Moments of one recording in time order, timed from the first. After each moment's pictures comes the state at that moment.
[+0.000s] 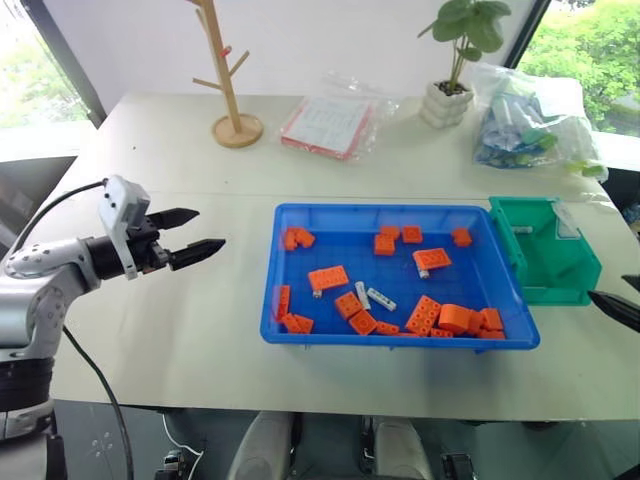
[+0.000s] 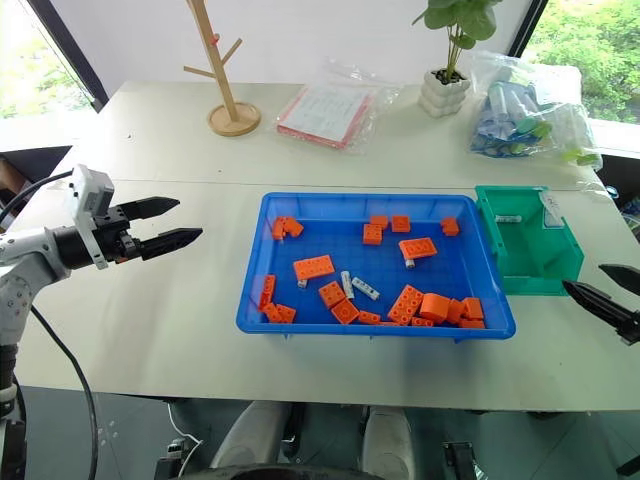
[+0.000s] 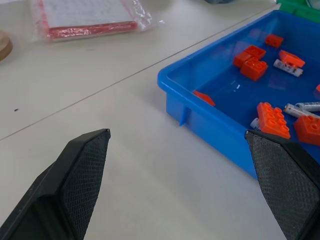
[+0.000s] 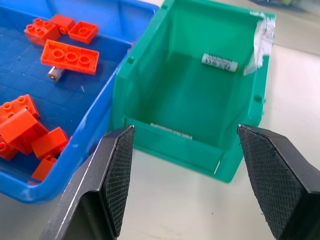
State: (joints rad) left arm -0.32 0.84 0.26 -0.09 -0.60 0.61 -0.97; right arm 0.37 -0.91 -0.91 -0.22 0.59 0.64 0.94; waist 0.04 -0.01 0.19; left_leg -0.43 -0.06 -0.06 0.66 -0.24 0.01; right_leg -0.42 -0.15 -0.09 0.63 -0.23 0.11
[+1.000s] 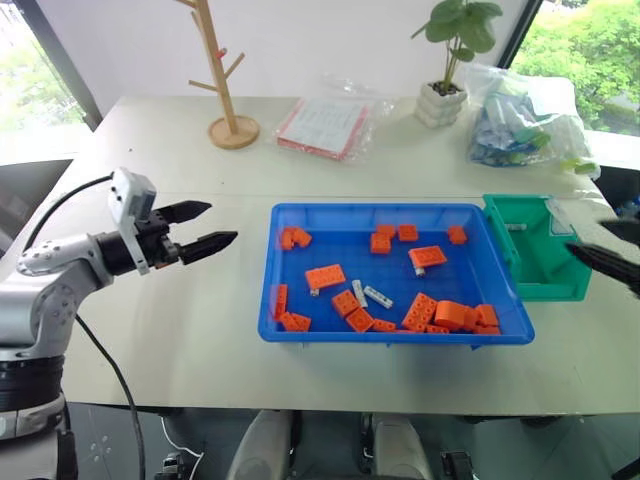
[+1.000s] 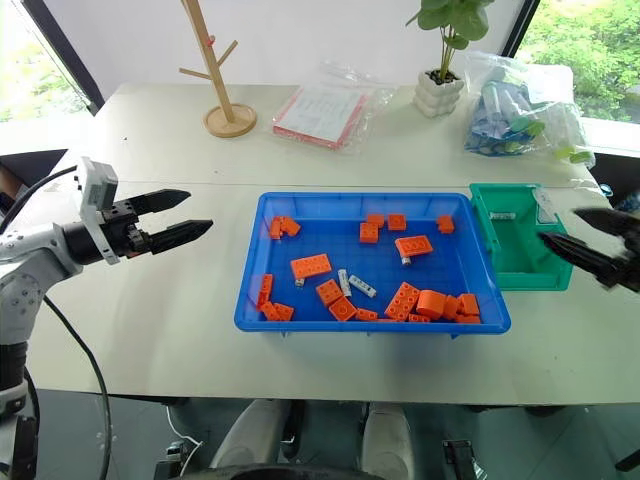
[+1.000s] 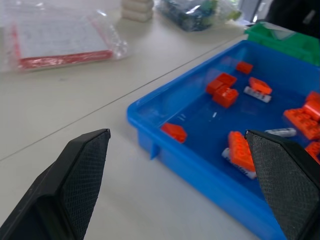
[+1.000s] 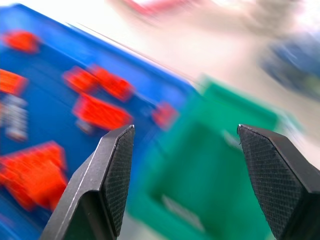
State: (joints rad) left arm -0.38 0.81 0.26 -0.18 -0.70 0.68 -0.96; right arm -0.09 -1.10 -0.63 -0.27 0.70 0.72 0.96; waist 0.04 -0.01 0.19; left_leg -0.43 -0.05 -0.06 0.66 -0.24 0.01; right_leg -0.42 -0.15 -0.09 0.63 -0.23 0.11
